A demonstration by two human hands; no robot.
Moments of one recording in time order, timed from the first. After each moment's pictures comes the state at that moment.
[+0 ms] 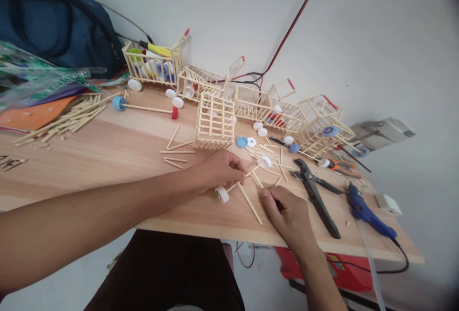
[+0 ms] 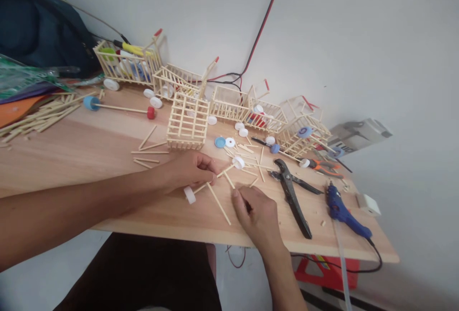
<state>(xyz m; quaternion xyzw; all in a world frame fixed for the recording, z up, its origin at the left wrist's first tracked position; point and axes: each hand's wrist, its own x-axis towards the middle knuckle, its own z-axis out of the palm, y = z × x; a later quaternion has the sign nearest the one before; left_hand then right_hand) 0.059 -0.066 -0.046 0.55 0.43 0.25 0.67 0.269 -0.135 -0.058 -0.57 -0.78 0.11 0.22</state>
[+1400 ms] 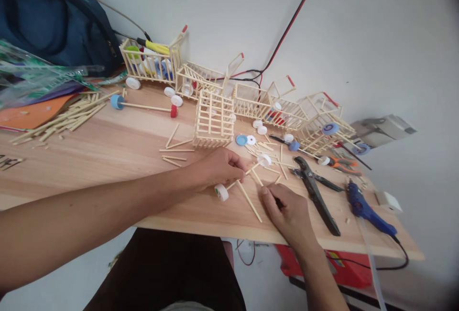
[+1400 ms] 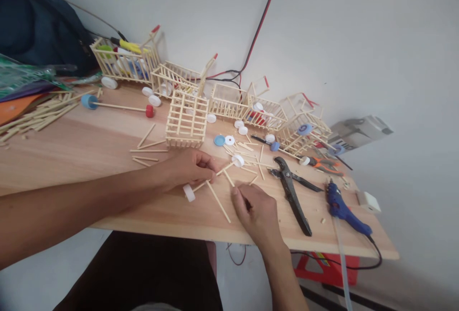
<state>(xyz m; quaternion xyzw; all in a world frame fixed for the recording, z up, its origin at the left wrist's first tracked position) 0.060 -0.065 -0.050 0.55 0.42 0.25 0.67 0.269 -0.135 -0.057 -0.57 -0.78 0.14 0.23</state>
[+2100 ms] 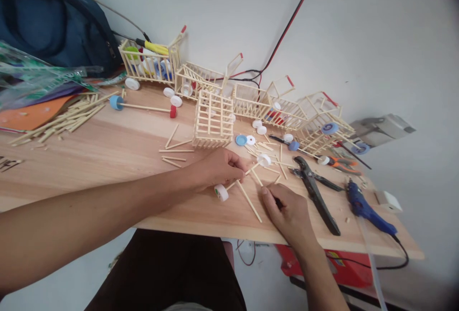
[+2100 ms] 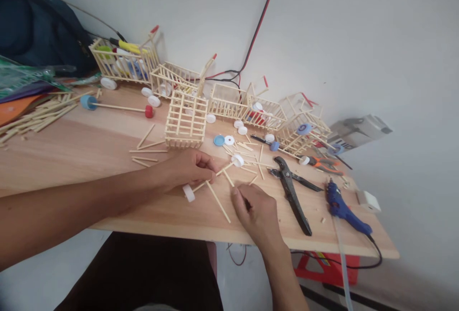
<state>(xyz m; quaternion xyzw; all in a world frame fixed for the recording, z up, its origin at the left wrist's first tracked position) 0.060 -0.066 -0.046 0.56 0.43 0.25 0.67 0.269 -0.135 -0.058 -0.56 -0.79 0.14 0.23</state>
